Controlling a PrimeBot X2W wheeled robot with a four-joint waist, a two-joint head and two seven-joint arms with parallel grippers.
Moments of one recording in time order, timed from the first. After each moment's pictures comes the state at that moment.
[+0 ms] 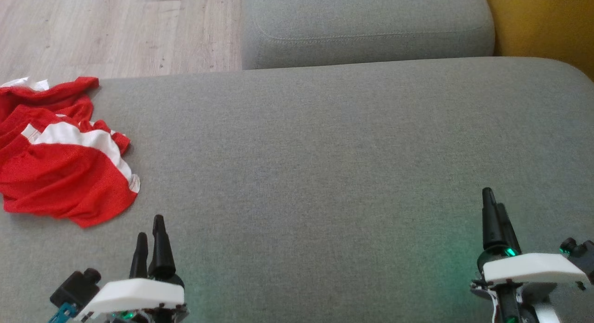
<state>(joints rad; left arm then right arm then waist) 0.03 0.04 -0.10 0.20 -0.96 -0.05 -0.04 0.02 -0.04 -0.01 0.23 0.97 0.13 -0.04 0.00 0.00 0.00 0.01</state>
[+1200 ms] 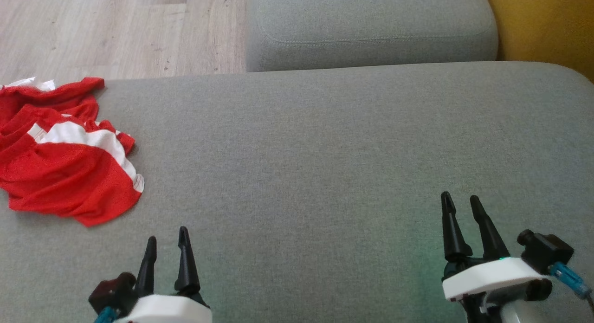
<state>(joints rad) 0.07 0.05 -0.17 0.22 -0.51 0.02 -0.14 0.03 -0.04 0.09 0.22 0.48 0.13 -0.14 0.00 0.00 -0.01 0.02</state>
